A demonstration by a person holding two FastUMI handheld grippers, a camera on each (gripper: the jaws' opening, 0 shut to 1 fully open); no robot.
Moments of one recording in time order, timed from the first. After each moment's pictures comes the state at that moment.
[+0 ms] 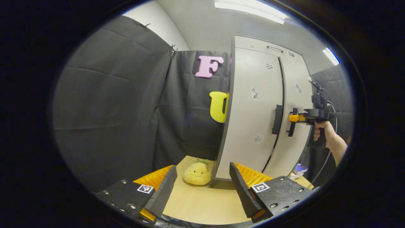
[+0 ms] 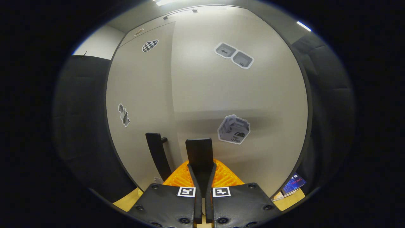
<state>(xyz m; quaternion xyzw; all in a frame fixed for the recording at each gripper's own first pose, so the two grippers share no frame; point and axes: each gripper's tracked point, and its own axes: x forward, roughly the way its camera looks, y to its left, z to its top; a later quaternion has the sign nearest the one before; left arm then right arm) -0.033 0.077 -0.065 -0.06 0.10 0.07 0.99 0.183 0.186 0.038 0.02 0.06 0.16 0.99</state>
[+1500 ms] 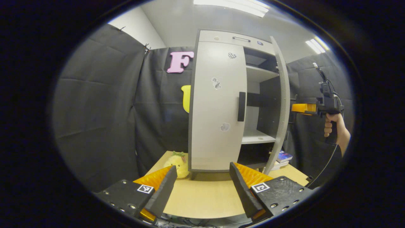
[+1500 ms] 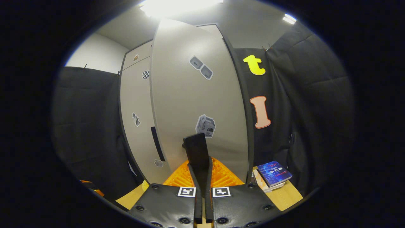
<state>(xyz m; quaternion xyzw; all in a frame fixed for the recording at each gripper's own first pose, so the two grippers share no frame) -0.048 -0.032 -0.073 -0.02 0.13 -0.03 0.99 0.060 0.059 0.042 0.05 0.04 0.15 0.99</state>
